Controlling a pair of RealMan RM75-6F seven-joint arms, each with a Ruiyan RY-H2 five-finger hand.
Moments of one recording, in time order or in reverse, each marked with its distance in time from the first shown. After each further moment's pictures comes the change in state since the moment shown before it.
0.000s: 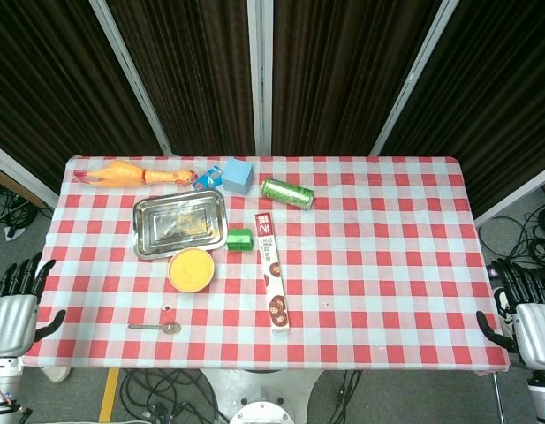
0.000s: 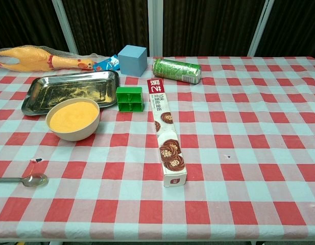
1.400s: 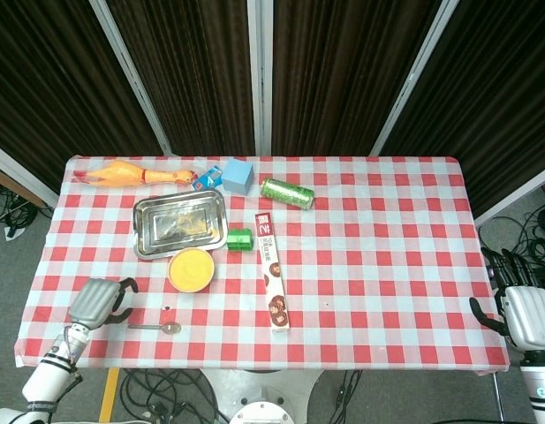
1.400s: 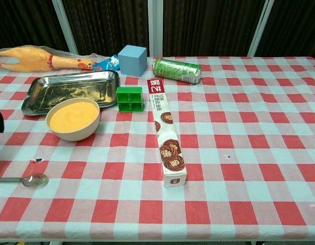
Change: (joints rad) left arm -0.258 -0.163 0.017 0.169 0.006 -0.443 -0.132; right arm 0.068 0.018 0.028 -0.019 0.047 -0.087 -0.045
